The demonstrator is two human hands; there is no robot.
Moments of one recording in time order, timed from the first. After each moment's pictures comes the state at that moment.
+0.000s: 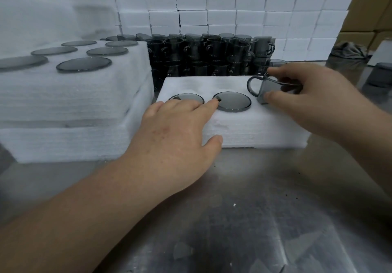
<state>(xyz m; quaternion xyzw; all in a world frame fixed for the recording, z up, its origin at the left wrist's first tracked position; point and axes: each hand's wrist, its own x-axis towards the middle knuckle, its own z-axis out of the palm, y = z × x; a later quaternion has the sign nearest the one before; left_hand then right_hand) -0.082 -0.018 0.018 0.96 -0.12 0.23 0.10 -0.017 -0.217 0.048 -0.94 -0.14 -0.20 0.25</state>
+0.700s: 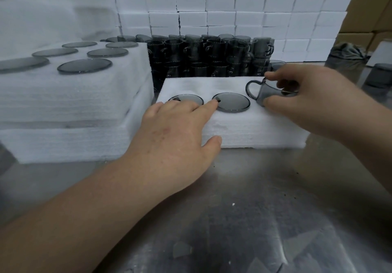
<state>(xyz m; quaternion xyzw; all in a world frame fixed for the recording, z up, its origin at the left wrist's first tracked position) -0.082 -0.019 0.019 0.96 -0.12 0.22 0.09 -0.019 -0.218 0.054 -0.95 -0.14 -0.18 0.21</state>
